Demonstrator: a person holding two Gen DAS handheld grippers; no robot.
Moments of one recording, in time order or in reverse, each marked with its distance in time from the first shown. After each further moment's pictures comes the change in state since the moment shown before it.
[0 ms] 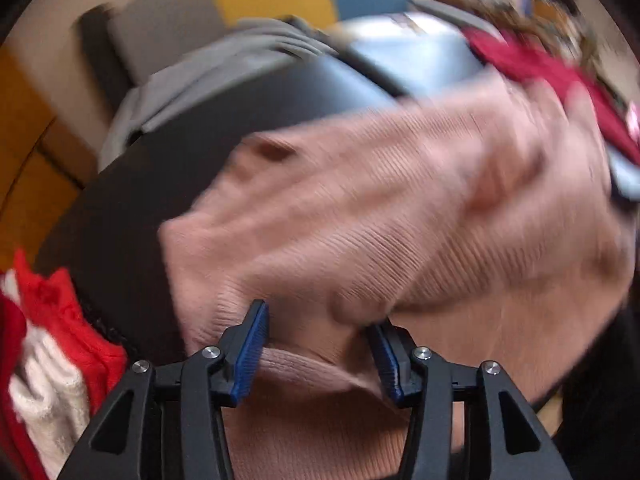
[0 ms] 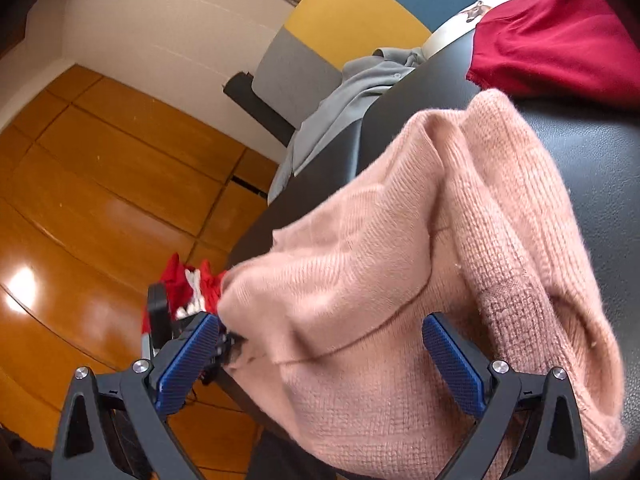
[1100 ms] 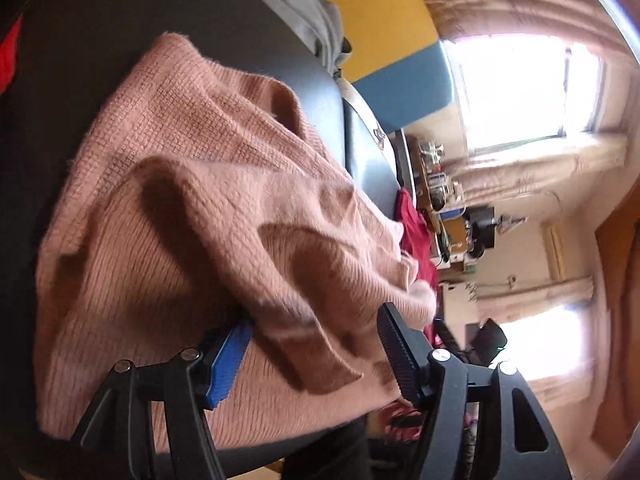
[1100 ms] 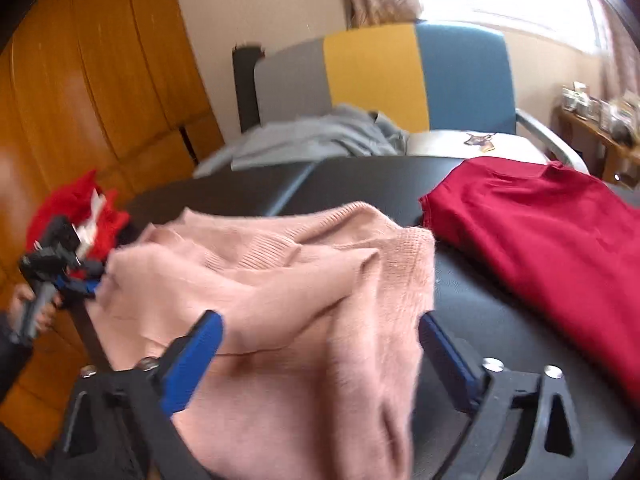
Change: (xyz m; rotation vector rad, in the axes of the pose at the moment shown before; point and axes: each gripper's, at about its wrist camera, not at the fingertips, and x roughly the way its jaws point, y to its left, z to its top) left arm 0.038 0.073 -0.079 -0.818 0.031 -0.889; right arm -0.012 0.017 0.043 -0.525 0.005 -0.434
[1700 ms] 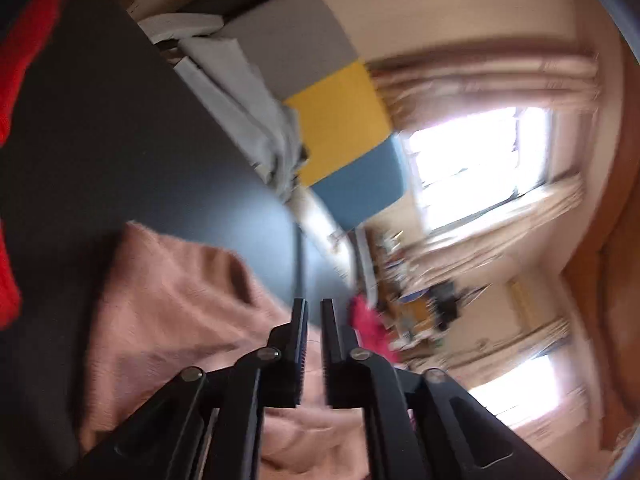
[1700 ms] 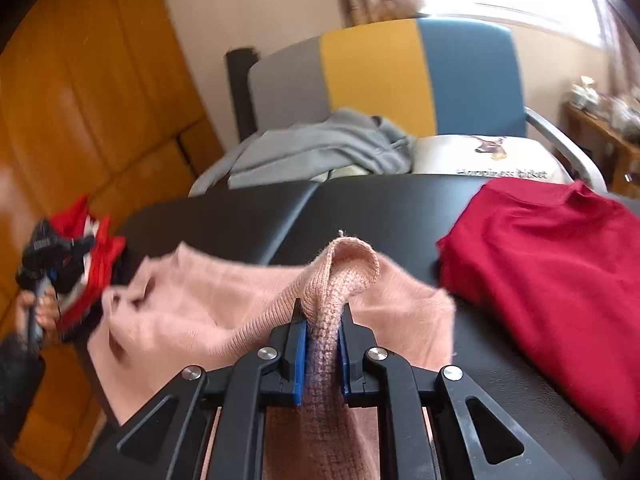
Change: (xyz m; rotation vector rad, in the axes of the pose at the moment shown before) left arm -0.049 -0.022 0.053 0.098 -0.329 -0.081; right arm 0.019 -0.012 0.053 0.093 -0.052 -0.018
